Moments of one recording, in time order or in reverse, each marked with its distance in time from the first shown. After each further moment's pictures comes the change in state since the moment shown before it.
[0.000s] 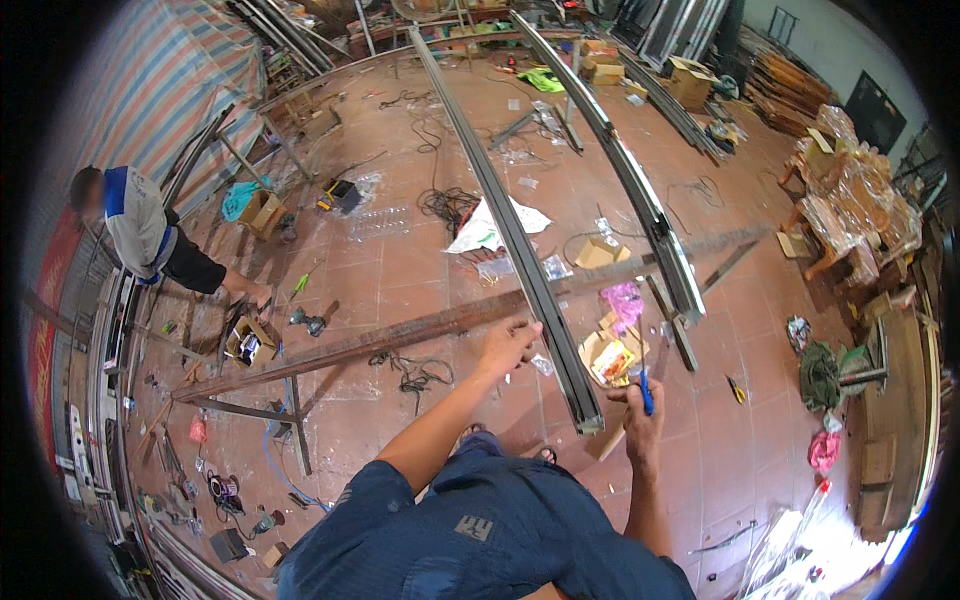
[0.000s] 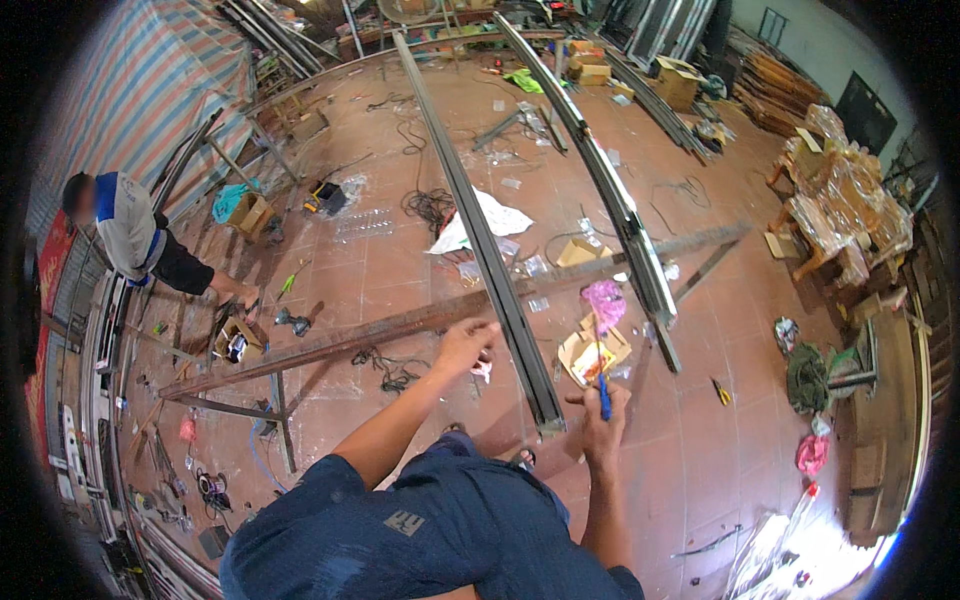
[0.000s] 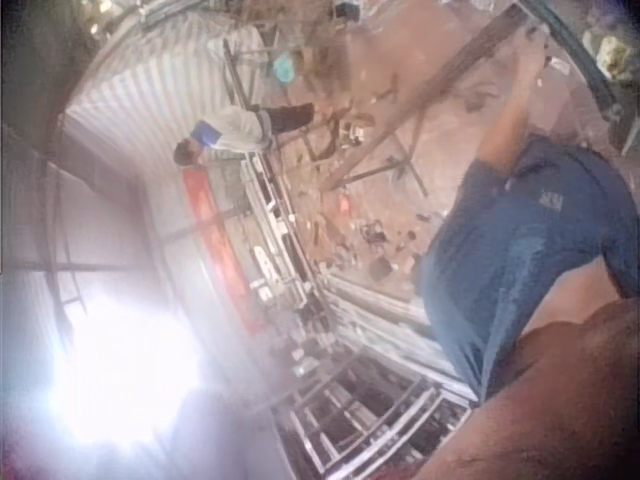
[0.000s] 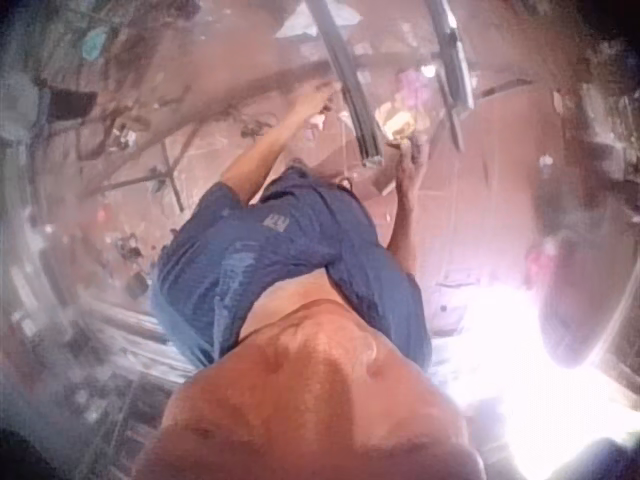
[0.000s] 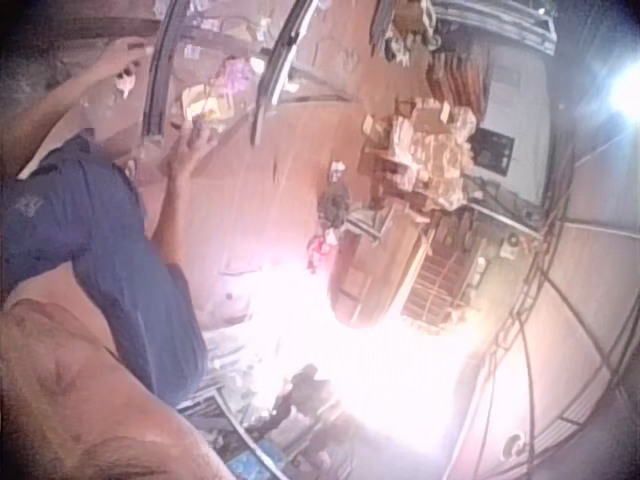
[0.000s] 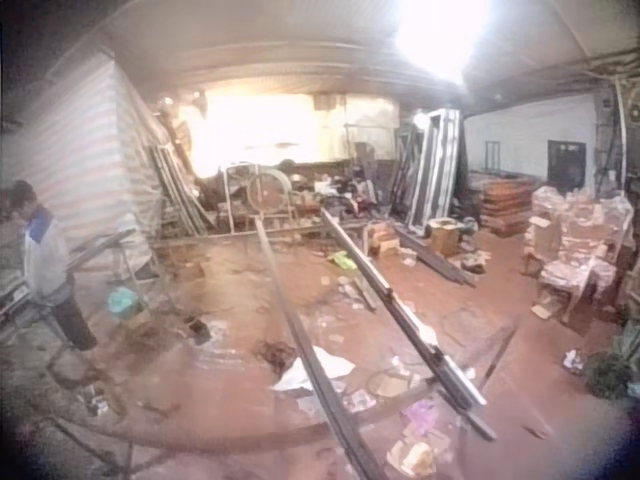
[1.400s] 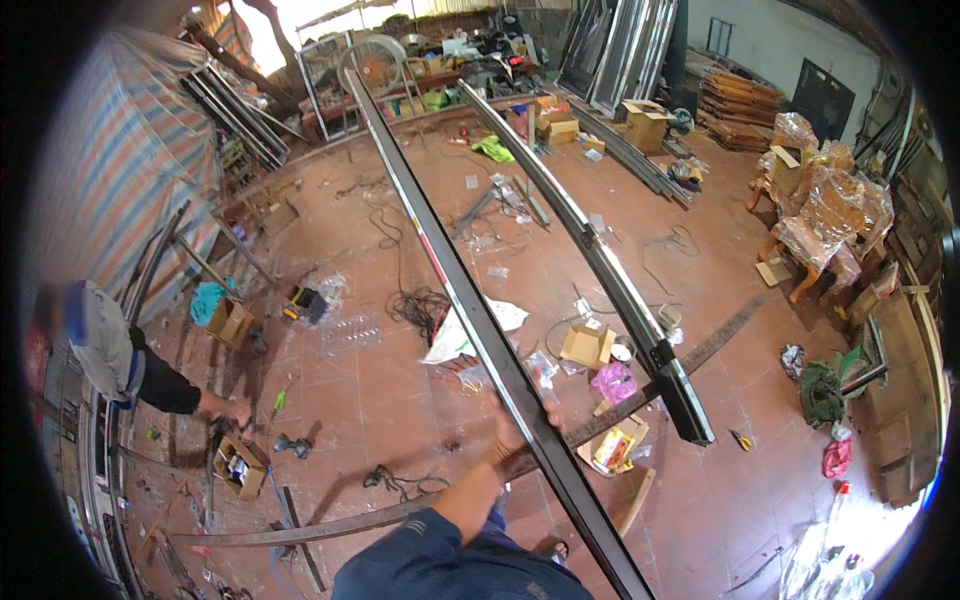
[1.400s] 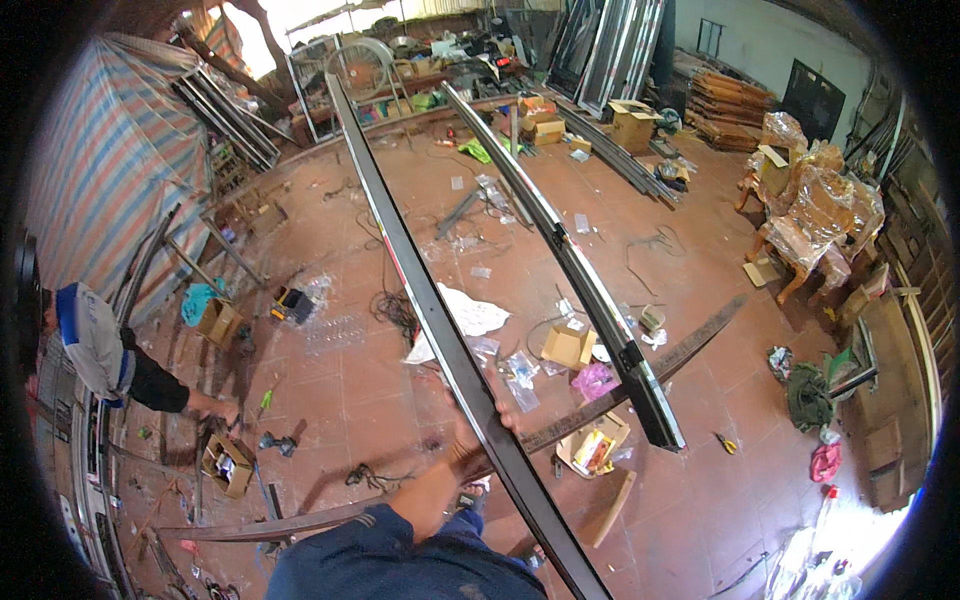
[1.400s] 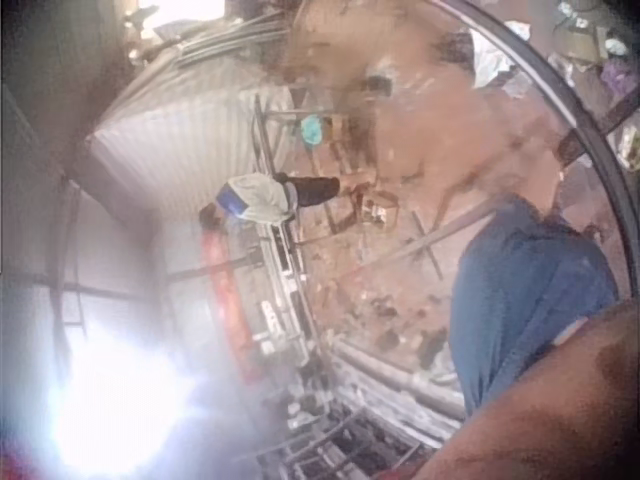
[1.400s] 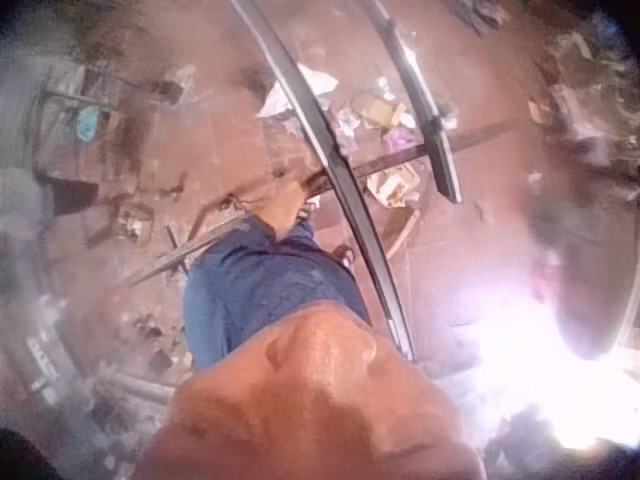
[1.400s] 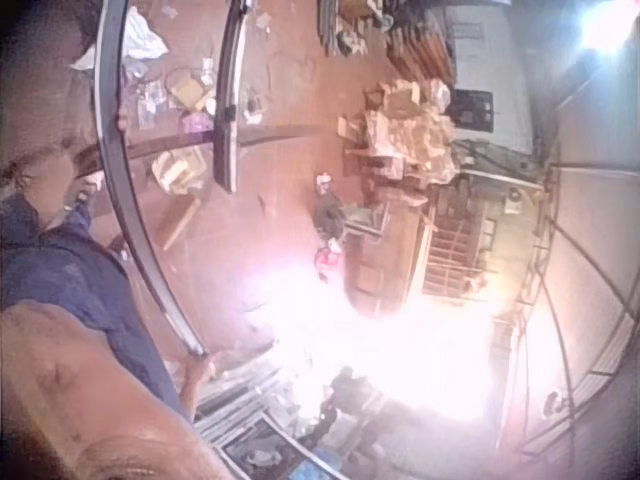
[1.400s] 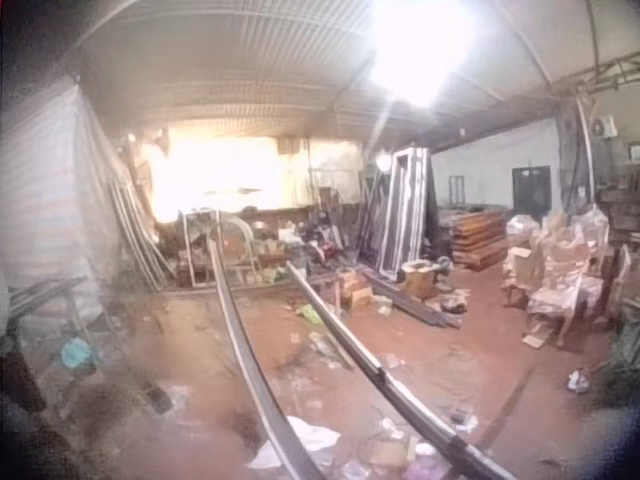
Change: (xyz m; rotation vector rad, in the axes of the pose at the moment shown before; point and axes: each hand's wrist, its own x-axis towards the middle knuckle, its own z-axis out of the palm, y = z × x) left_hand 0.232 0.058 0.009 -1.435 -0.929 0.041; right_hand -0.253 -0.010 -0.111 -1.402 0.311 1.052
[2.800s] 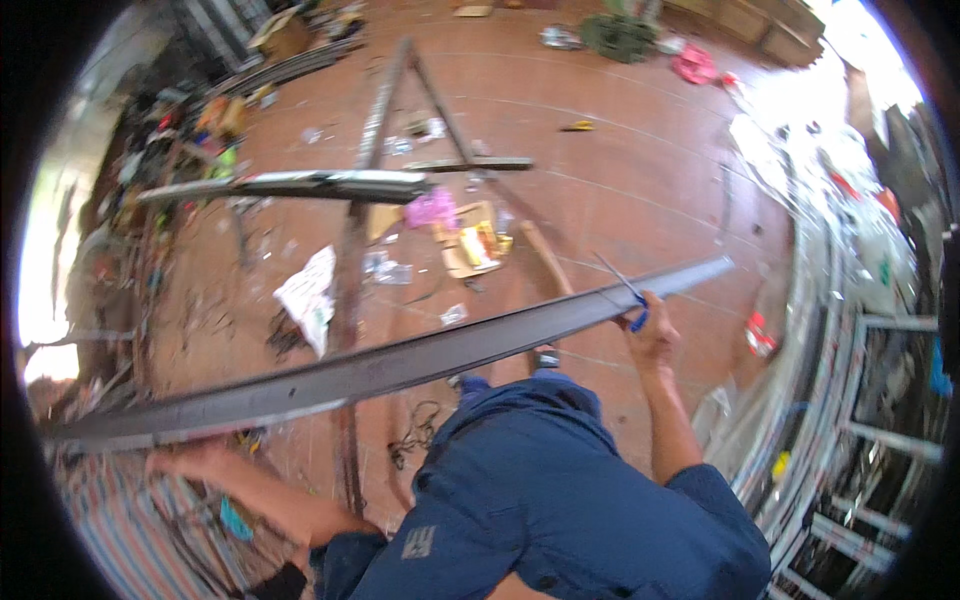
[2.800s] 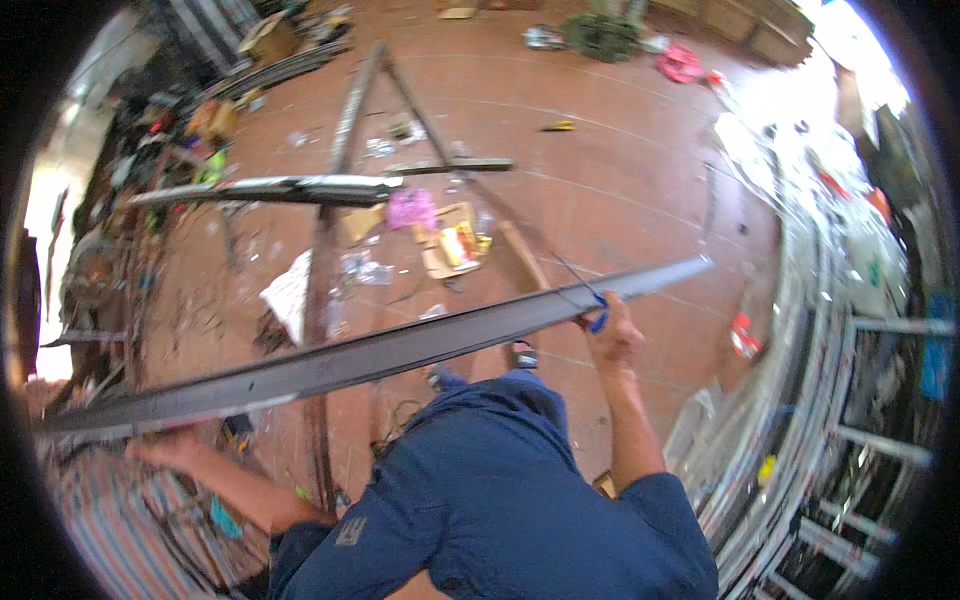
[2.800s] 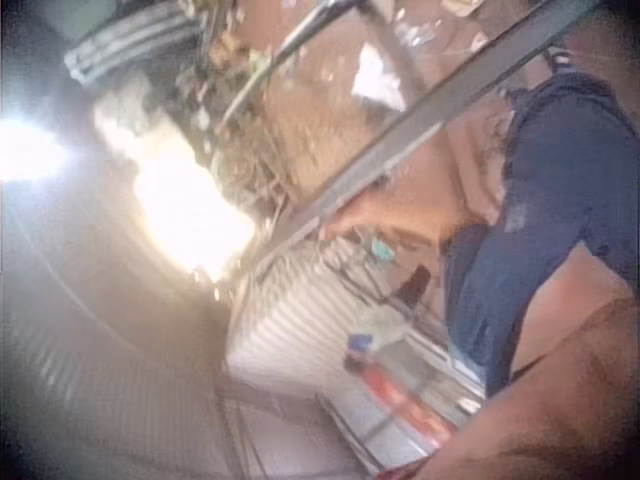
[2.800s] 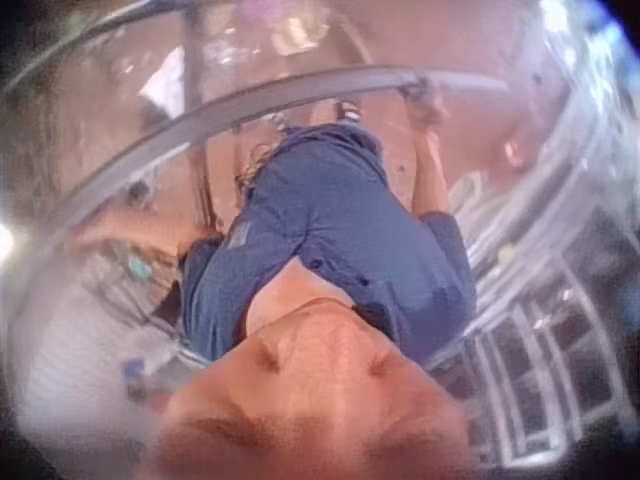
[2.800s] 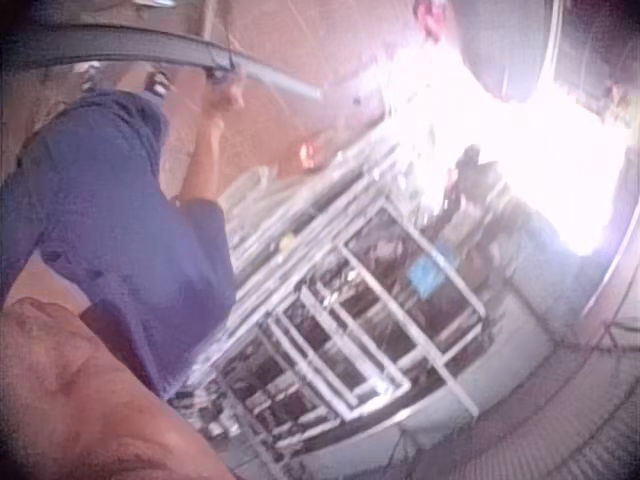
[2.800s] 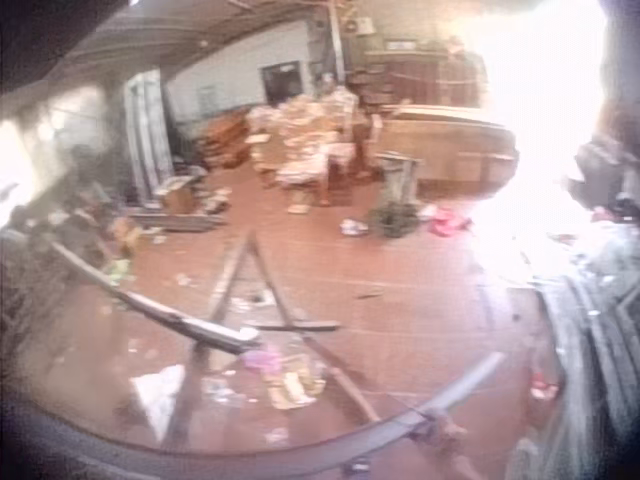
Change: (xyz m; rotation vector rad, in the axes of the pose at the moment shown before) left_hand -0.053 0.030 0.276 1.202 0.368 0.820; right_hand 0.096 -0.043 0.067 0.842 0.643 -0.047
